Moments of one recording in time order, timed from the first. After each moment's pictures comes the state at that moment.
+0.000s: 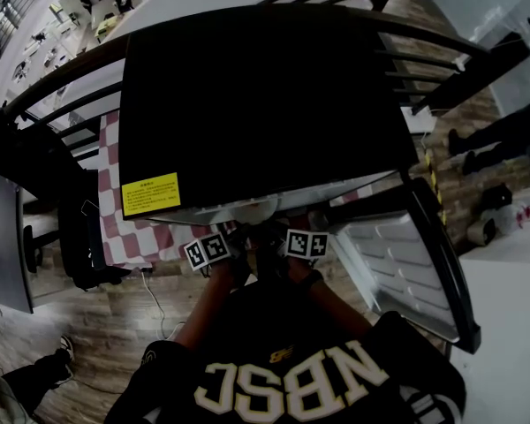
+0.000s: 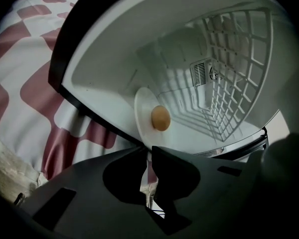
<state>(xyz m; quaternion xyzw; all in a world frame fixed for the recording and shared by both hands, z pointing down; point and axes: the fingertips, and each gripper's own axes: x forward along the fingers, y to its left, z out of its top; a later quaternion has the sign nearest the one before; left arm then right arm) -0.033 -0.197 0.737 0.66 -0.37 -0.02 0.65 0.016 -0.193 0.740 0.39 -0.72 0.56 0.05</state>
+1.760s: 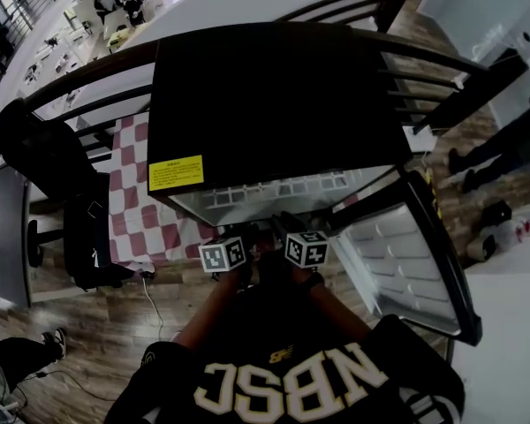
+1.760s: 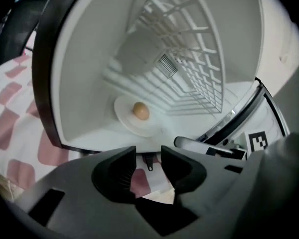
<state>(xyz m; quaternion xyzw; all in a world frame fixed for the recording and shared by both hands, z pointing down) -0.043 -0.195 0.704 0.77 -0.43 0.10 0.47 0.037 -0.213 0.692 0.49 -0.79 0.36 0.12</state>
